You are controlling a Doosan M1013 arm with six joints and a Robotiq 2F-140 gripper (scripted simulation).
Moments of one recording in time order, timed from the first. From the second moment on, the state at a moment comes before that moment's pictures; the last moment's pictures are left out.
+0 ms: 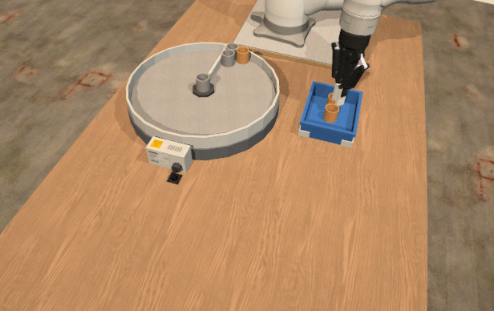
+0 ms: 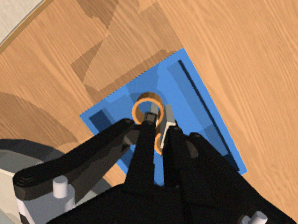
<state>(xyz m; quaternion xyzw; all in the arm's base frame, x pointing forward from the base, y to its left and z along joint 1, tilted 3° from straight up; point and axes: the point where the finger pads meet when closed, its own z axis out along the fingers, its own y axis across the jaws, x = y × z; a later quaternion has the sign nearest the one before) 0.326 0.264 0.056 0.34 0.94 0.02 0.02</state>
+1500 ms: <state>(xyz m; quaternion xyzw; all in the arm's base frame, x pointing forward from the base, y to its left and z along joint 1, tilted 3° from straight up) 0.326 0.264 0.056 0.34 0.94 0.02 0.02</state>
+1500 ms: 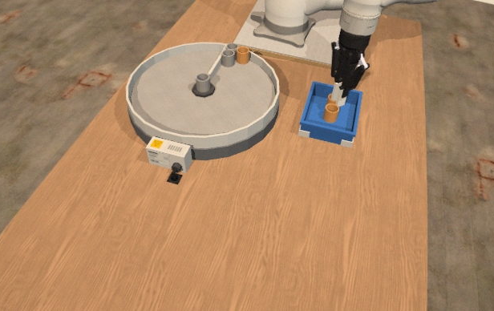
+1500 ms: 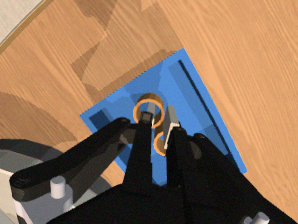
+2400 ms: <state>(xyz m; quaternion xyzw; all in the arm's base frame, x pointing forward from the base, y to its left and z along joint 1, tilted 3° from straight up) 0.322 0.262 0.127 0.34 0.94 0.02 0.02</state>
